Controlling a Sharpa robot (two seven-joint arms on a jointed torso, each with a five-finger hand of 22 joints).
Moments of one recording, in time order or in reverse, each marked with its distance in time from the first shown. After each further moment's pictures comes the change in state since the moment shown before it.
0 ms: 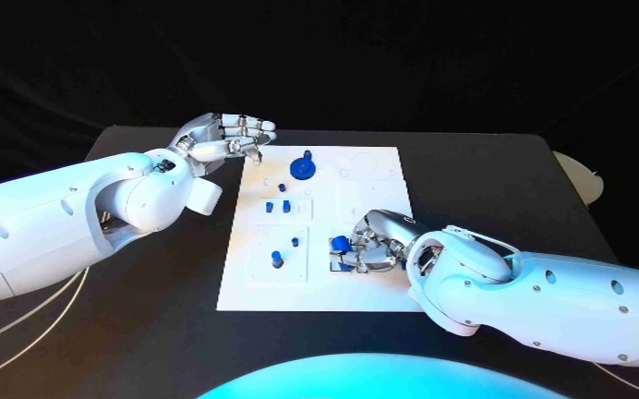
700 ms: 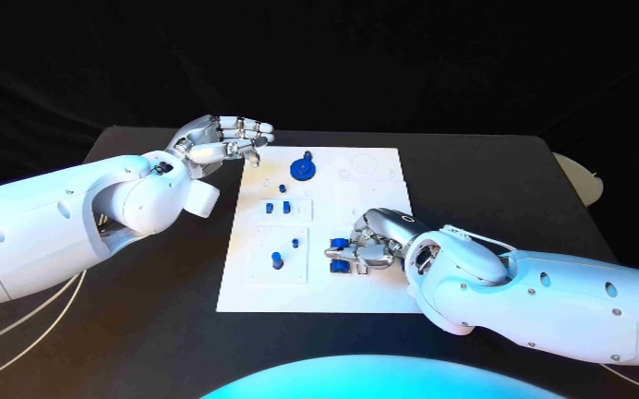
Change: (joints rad) left arm 0.000 -0.002 0.000 0.001 0.000 0.001 -0.003; left_hand -0.004 -0.004 0.004 -0.004 0.000 0.000 0.000 0.000 0.000 0.000 0.000 0.000 -0.001 0.000 0.000 0.000 -0.001 0.000 0.000 0.000 0.000 0.001; right arm -0.001 0.008 -0.001 -0.013 -0.065 -0.006 -0.022; right_hand -0.128 0.021 -0.192 0.001 -0.227 -0.023 0.001 0.035 0.015 -0.011 0.004 -0.043 0.000 -0.004 -0.004 0.000 0.000 0.000 0.000 -0.007 -0.005 0.000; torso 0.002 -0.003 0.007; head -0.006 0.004
